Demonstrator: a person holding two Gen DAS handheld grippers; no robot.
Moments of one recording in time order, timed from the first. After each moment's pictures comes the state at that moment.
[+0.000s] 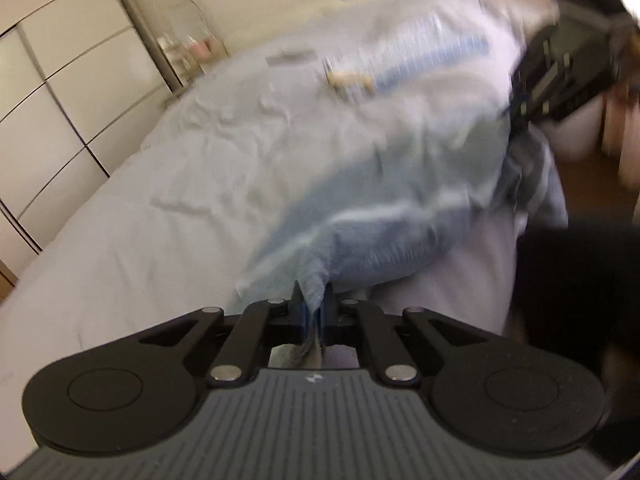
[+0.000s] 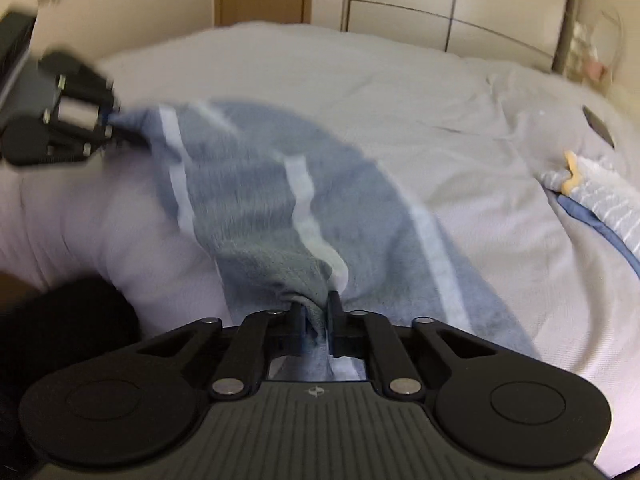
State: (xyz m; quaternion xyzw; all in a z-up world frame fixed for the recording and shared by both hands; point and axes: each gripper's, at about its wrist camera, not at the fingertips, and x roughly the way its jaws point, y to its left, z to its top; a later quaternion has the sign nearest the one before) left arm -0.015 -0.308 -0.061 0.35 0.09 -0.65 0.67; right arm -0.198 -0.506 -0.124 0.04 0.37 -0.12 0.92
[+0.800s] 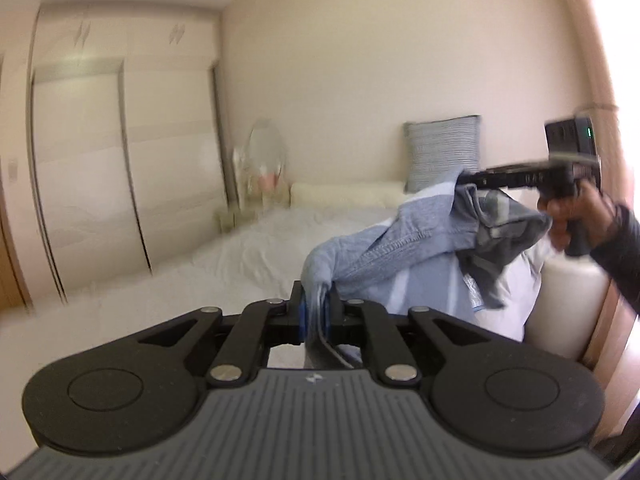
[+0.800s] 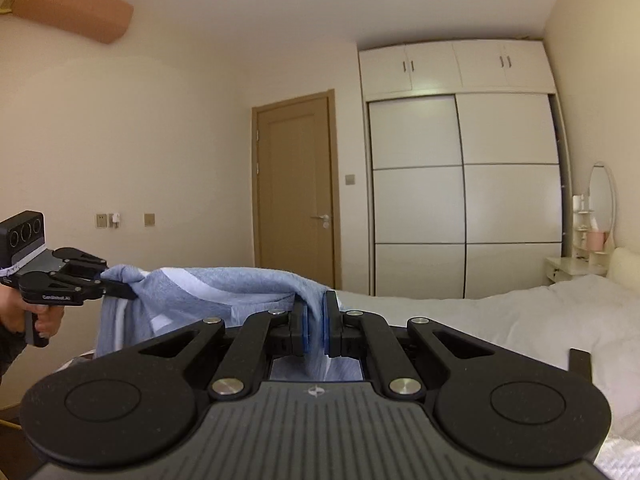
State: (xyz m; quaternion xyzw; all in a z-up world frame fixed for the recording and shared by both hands) left arm 0.030 -0.232 0.160 0.11 0.08 -0.66 0.74; right arm -0.255 -0.528 0.184 0.03 0.04 -0.07 1.00
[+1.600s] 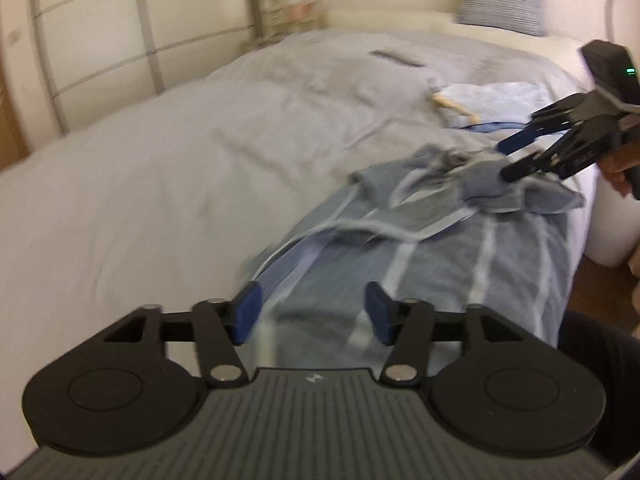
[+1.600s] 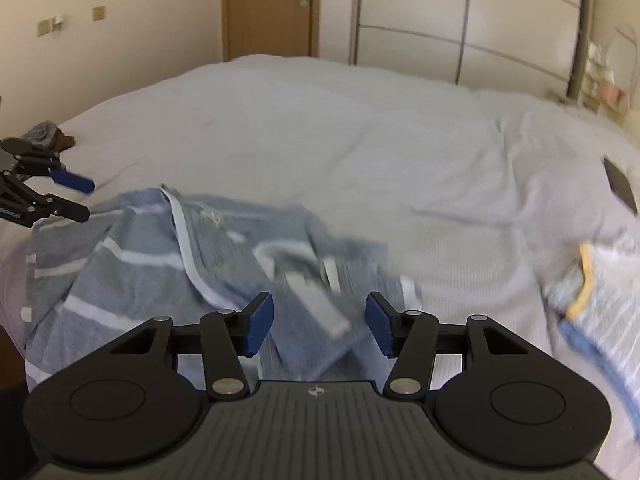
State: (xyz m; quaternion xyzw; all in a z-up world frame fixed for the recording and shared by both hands) left arm 0.056 -0.337 -0.070 0.26 0.20 -0.61 0.72; right arm -0.131 -0.567 -0.084 0.04 0.35 -0.10 0.93
